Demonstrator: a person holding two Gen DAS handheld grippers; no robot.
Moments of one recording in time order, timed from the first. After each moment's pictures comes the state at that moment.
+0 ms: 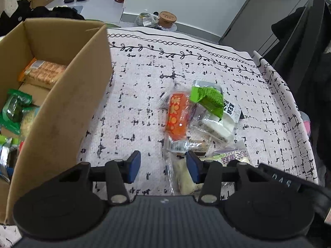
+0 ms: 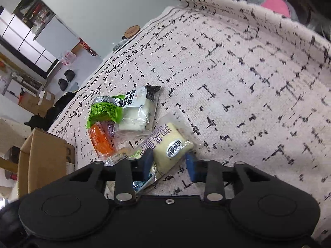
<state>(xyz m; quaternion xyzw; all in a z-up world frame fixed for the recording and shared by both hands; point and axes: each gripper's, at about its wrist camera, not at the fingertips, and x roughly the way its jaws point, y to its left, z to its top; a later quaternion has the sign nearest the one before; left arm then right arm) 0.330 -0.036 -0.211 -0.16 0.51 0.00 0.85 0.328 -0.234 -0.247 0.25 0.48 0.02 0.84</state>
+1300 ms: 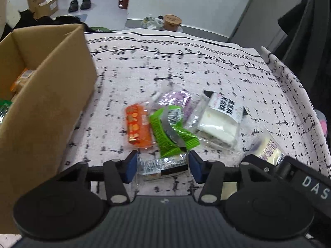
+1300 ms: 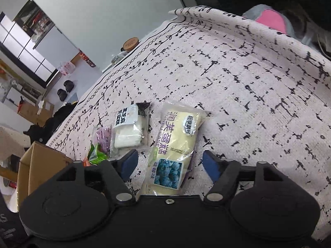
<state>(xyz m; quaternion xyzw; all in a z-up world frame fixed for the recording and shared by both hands) 0.348 -0.059 -0.229 -0.13 0.50 0.03 0.86 0.334 -0.239 -0.249 0.26 0.45 0.01 0.85</state>
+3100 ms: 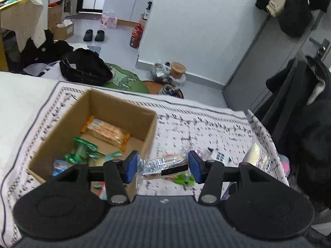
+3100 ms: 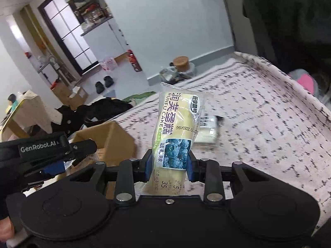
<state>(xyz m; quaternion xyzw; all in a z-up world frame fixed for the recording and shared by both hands) 0.270 0.035 -0.095 -0.17 0.39 0.04 0.90 0.265 -0.165 -0.144 0.17 0.38 0.11 0.90</state>
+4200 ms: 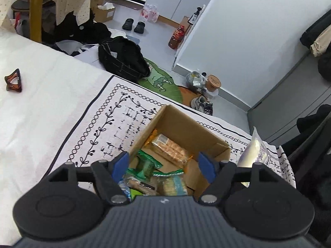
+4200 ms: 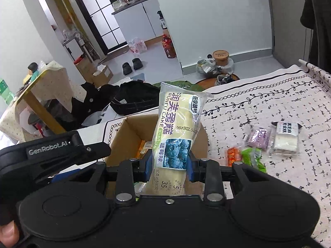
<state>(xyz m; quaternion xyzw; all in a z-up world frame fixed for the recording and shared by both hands) 0.267 0.169 -0.114 -0.27 0.39 0.12 0.87 0.297 -0.031 -0.139 0.12 0.39 0.18 0.90</state>
